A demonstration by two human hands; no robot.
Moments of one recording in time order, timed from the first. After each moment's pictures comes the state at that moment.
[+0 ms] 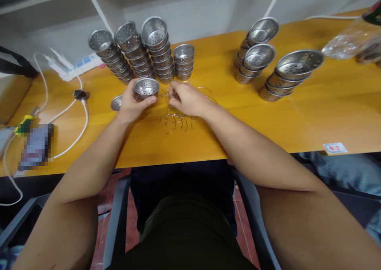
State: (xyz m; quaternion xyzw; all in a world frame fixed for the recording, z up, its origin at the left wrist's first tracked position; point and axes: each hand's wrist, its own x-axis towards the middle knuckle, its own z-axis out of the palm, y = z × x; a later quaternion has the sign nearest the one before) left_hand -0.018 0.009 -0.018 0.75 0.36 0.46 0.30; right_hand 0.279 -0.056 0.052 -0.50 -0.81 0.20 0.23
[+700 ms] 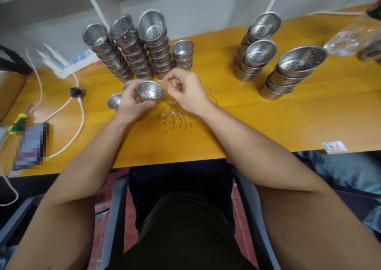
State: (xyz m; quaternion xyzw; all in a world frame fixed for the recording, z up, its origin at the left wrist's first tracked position) left_hand -0.005 -0.012 -0.003 0.73 0.33 0.45 0.40; right_hand 0.277 -0.052 0.035 -0.46 -0.74 0.25 0.43
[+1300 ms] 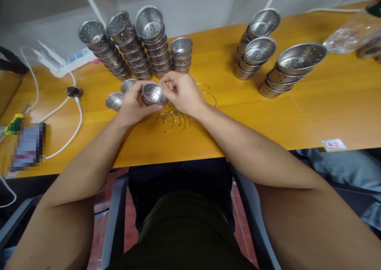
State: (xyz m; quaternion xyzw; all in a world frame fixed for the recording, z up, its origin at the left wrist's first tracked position) left_hand 0.000 -0.015 -0.020 0.82 0.24 0.44 0.28; right_hand 0.266 -0.043 0.018 -0.38 -0.74 0.24 0.49
